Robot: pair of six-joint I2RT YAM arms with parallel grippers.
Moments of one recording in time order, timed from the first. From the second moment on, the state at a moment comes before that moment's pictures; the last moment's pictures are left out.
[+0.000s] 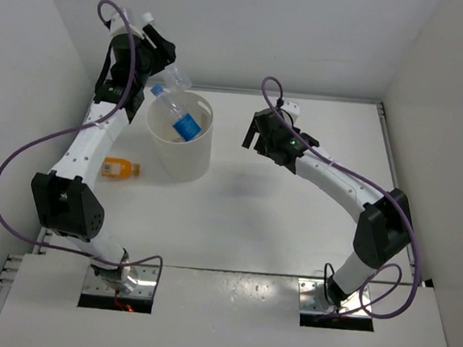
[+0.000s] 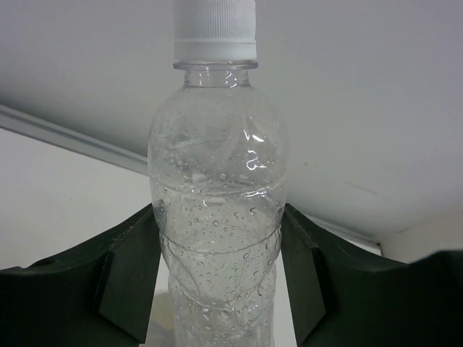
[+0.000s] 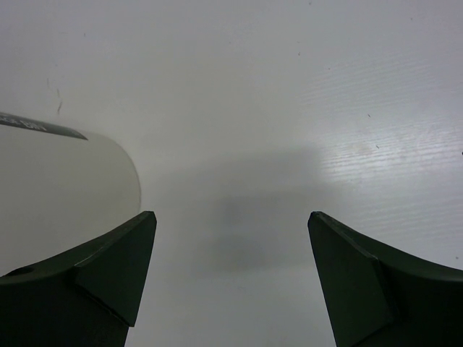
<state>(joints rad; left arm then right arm) -0.12 1.60 1.61 -0.07 -0.12 -0.60 0.63 1.67 1.35 -0.45 0.44 0.73</state>
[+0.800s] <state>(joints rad) -0.33 1.35 1.23 -0.17 -0.44 -0.46 0.60 1.66 1.29 -0.44 0.35 0.77</state>
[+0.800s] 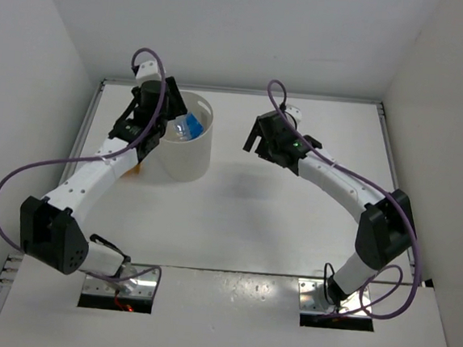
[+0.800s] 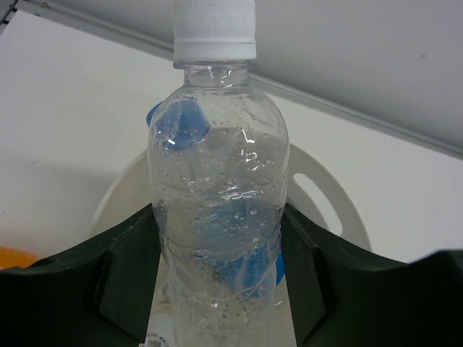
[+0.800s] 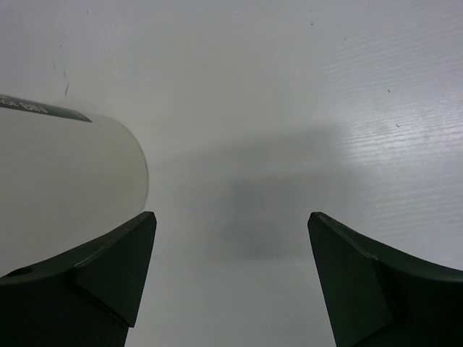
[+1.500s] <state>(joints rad) -0.34 1.41 1.52 -0.18 -0.72 -0.40 0.56 1.66 1.25 -0.43 0.31 0.78</state>
